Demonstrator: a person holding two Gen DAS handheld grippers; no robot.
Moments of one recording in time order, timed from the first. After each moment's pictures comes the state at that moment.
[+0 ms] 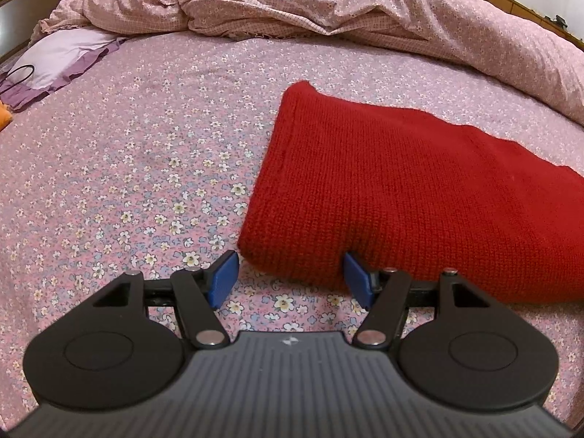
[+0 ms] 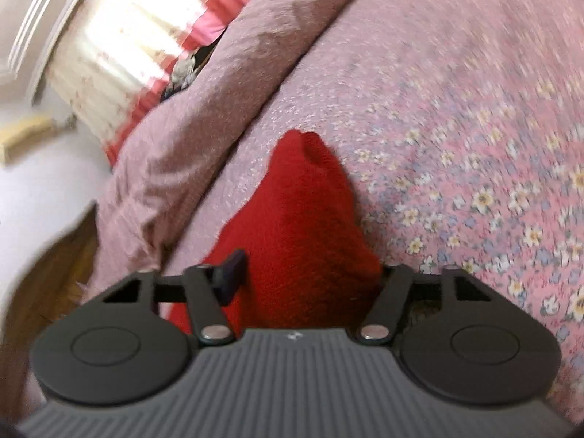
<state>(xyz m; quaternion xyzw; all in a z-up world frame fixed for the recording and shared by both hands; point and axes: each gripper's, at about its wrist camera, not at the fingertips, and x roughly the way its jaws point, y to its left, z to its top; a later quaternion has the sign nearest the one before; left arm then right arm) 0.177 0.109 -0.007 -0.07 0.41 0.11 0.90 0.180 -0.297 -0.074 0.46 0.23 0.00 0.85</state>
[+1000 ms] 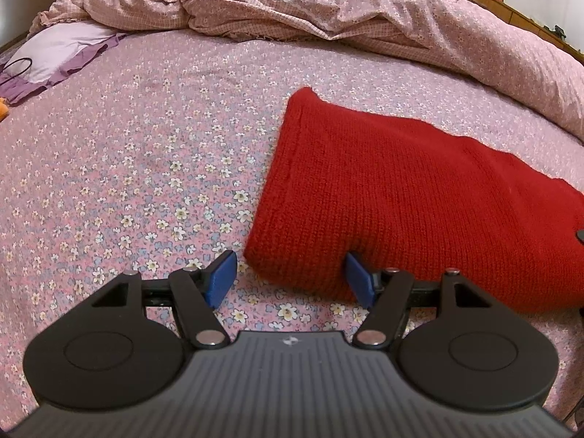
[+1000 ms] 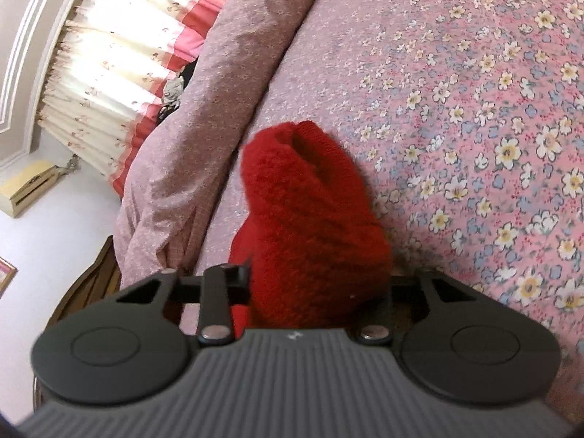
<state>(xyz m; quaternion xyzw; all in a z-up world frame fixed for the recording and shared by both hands) 0.180 0.118 0.000 -0.09 0.41 0.10 0.90 0.197 -0.289 -0.084 0.52 0.22 0.00 0.82</state>
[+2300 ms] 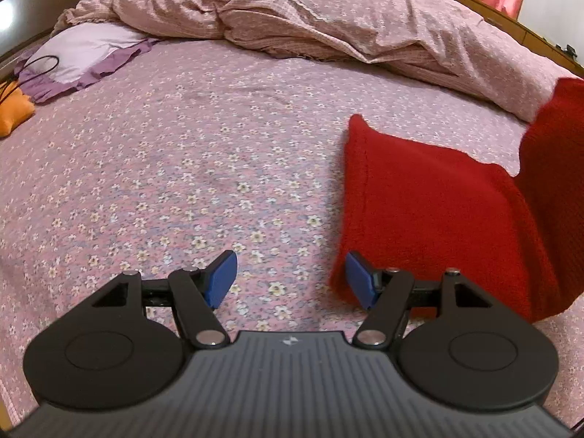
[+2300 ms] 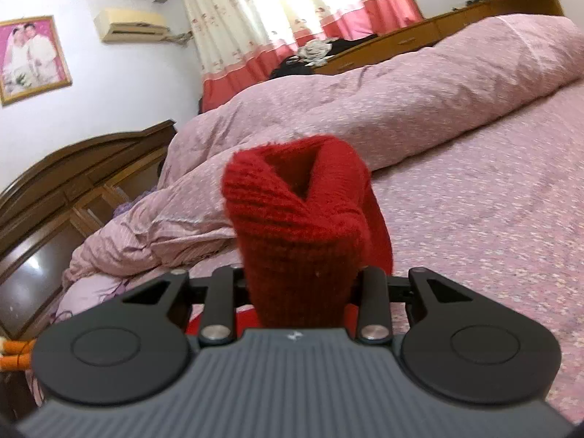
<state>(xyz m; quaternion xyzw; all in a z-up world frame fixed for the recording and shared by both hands) 0.161 0.176 0.015 -0.11 0.39 0.12 0.90 0.230 -0.171 0.056 0.22 0.19 0.13 0.95</state>
